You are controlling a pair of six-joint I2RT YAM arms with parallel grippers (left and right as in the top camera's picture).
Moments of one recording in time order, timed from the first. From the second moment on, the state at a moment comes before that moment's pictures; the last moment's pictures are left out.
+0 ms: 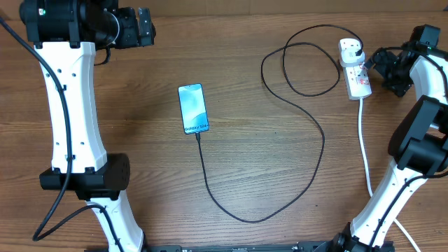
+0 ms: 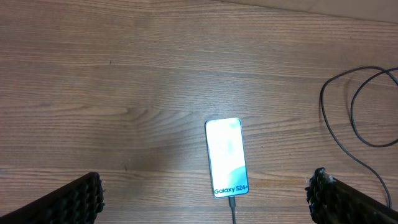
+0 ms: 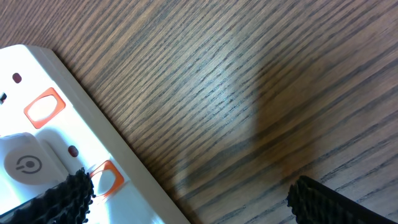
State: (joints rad) left arm -0.02 2.08 2.69 -1.62 0.09 -0.16; right arm -0.40 2.37 1.94 -0.77 -0.14 0.36
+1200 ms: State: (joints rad) left arm -0.02 2.08 2.69 -1.62 0.09 -0.16; right arm -0.39 2.39 1.94 -0.74 -0.13 0.37
